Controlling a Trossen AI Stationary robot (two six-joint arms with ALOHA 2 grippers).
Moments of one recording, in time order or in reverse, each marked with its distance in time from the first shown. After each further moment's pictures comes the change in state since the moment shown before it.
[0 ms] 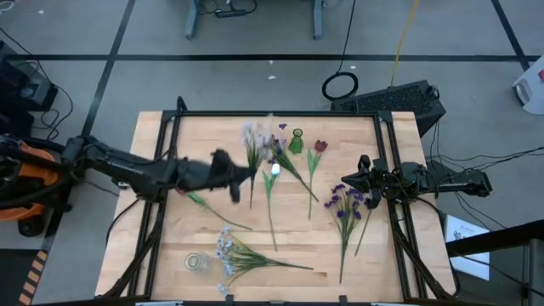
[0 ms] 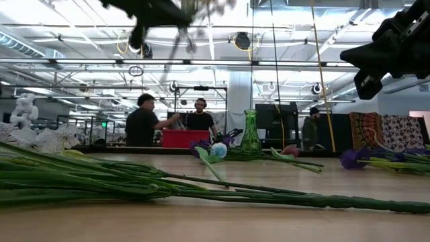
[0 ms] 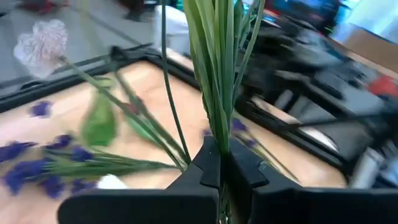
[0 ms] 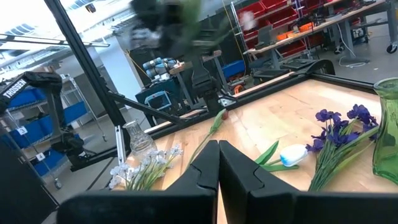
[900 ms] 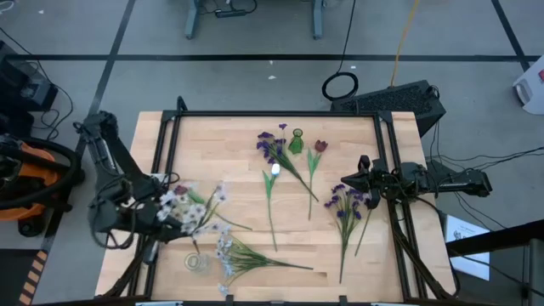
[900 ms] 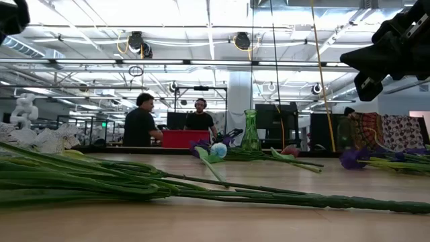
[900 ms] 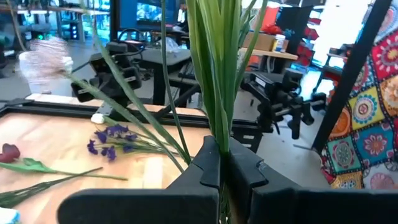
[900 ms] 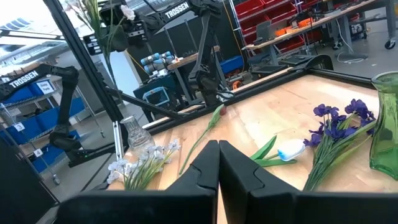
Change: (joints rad) left arm -0.900 -0.251 0.011 -0.082 -0.459 0.248; right arm 0.000 0.000 0.000 -0.021 0.000 0.000
